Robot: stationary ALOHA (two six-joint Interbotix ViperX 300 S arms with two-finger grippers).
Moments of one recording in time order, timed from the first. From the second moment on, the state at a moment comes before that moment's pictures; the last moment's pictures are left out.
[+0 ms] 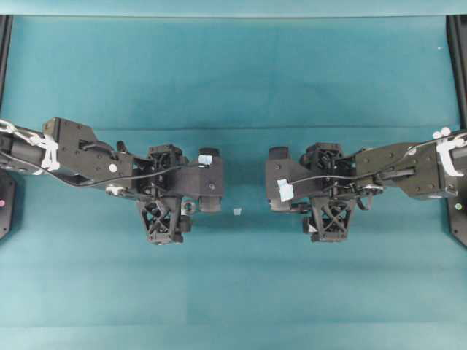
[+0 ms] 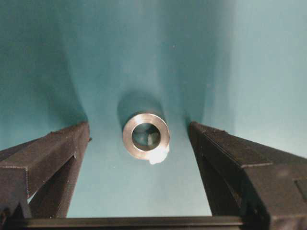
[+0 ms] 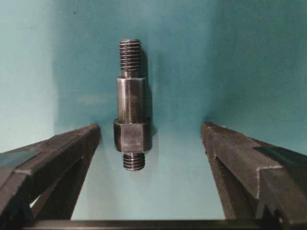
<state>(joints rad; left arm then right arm) 0.02 0.16 0.61 0.02 0.35 -0.02 -0.03 0.07 0.74 0.01 0.44 -0.04</state>
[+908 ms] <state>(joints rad) 0.02 0.16 0.61 0.02 0.35 -0.02 -0.03 0.08 0.72 0.03 0.47 -0.04</state>
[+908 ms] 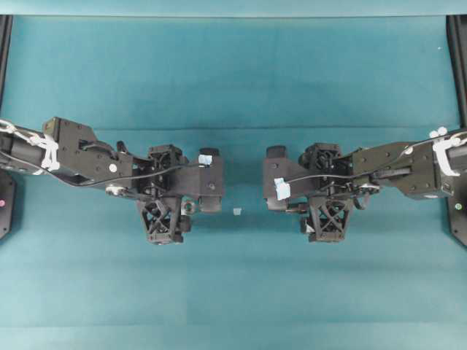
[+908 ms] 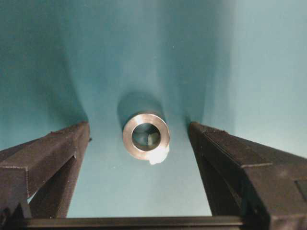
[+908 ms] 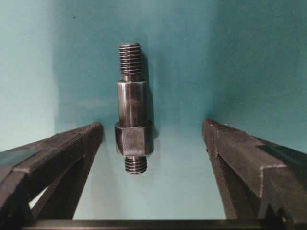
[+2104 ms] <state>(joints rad) 0.00 0.15 0.63 0.02 0.35 -0.01 -0.01 0.08 0.72 0.04 0.48 -0.04</state>
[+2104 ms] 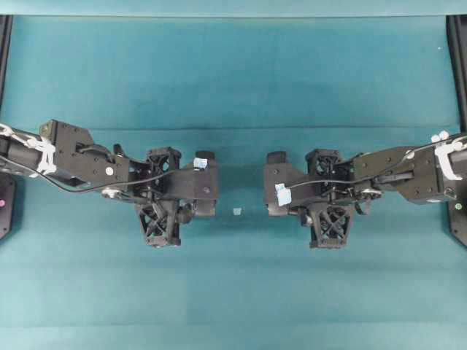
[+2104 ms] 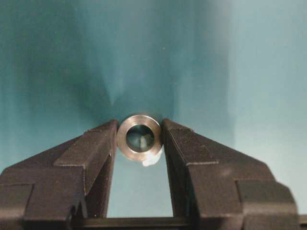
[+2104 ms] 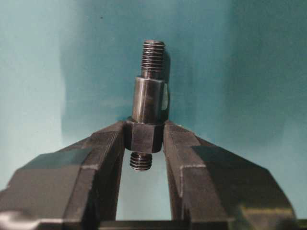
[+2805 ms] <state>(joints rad) -0.01 0.15 0.63 0.02 0.34 -0.02 -0.02 0.08 0.72 0.01 0.48 -0.04</state>
